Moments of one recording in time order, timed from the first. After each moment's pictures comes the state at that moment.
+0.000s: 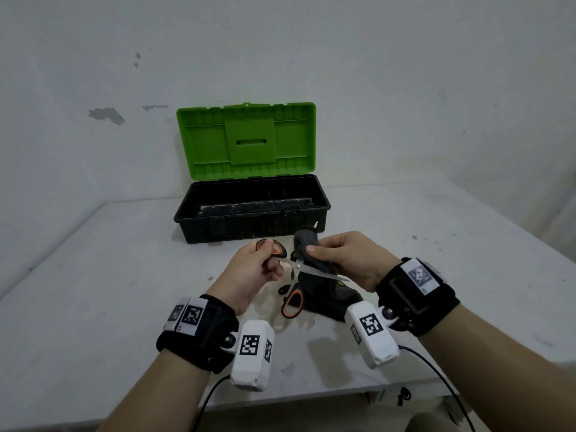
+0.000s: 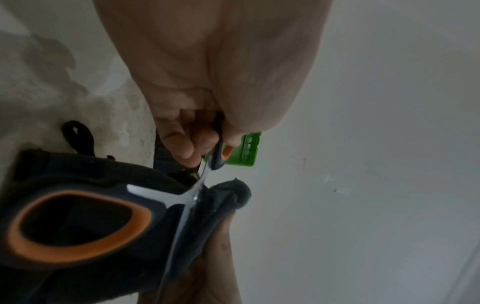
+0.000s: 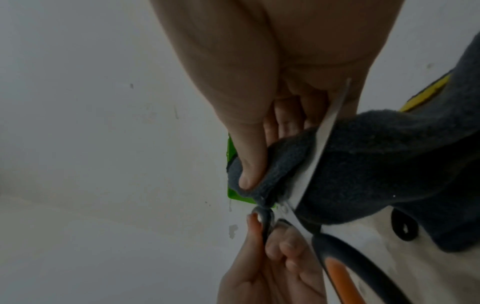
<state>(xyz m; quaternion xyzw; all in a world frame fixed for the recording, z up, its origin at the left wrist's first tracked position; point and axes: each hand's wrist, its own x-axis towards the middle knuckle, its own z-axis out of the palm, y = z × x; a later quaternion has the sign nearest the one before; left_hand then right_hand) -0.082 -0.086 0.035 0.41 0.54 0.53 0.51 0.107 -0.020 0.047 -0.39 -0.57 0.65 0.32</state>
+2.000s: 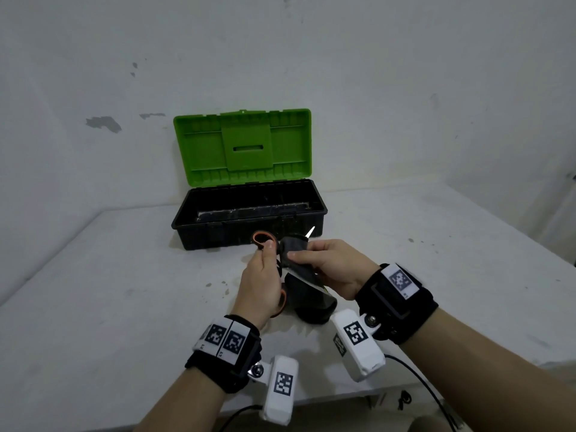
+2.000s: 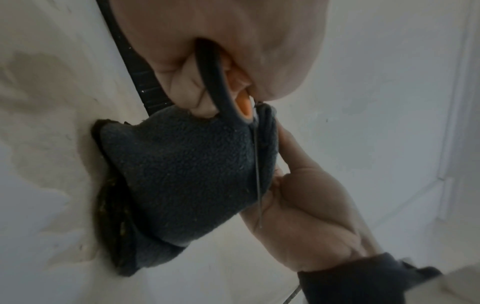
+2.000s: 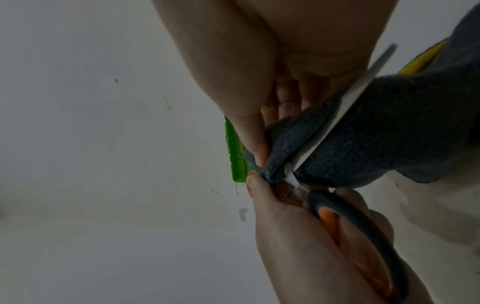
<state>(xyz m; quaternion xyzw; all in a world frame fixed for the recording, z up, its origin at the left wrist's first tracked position) -0.047 -0.087 0.021 0.44 0.63 0.56 0.32 0.083 -0.037 0.054 -0.39 -0.51 0.70 0.32</state>
